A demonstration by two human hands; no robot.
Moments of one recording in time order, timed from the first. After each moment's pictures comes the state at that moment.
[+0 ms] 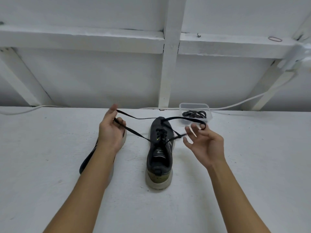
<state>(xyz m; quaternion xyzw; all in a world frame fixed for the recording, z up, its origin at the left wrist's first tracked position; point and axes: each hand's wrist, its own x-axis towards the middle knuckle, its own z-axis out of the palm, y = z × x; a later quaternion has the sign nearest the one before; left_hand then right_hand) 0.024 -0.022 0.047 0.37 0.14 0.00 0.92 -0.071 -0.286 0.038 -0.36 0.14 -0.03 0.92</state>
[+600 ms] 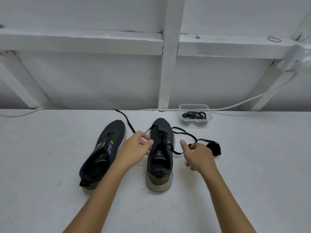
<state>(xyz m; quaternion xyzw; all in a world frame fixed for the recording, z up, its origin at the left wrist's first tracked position) -0.020 -0.049 0.028 0.85 -0.04 -0.17 0.50 -0.079 -0.266 0.019 -0.86 0.32 0.05 0.40</state>
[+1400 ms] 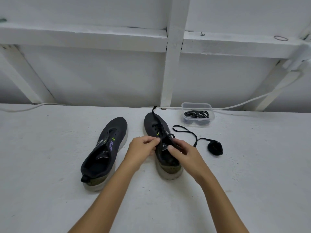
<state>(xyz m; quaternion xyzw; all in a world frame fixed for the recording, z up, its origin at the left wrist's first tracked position) -0.025 -0.068 0.006 0.75 0.03 -0.17 0.64 -0.095 -0.245 0.020 -0.76 0.12 0.06 0.63</state>
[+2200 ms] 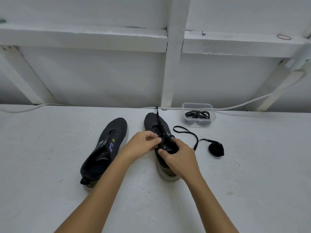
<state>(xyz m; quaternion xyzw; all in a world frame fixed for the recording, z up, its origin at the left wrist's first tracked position) -0.003 -0.064 0.021 0.79 -0.04 -0.24 0.57 -0.084 -0.212 0.027 -0.87 0.18 -0.01 0.46</state>
